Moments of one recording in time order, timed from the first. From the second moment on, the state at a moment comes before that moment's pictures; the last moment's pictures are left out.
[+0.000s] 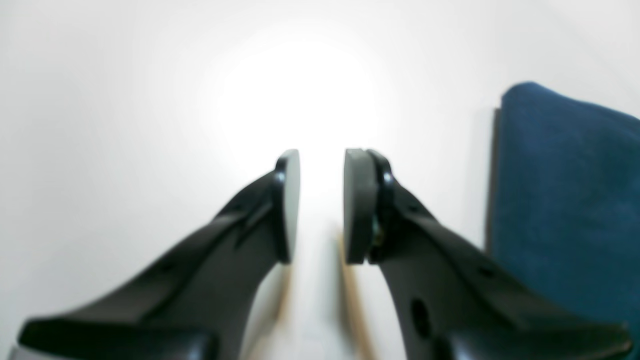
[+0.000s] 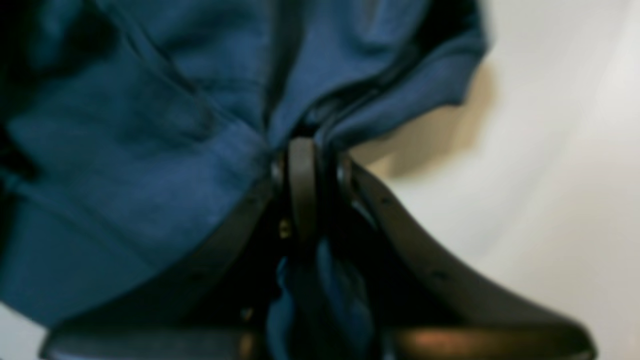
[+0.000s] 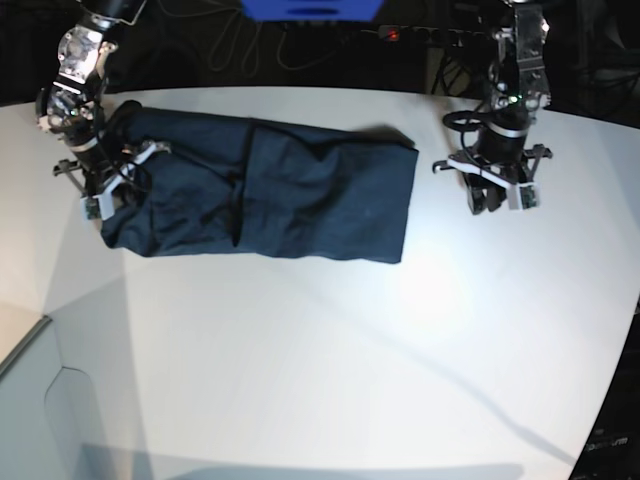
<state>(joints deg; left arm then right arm) 15.5 -4.1 -11.4 79.5 -12.9 -8.6 5.7 -9.9 -1.3 33.8 85.2 -10.2 39.5 -21.5</state>
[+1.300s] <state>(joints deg) 8.5 -3.6 -1.0 67.3 -14.1 -9.0 2.8 -10.1 -3.3 -7.7 93.7 -10.0 39.6 -21.4</state>
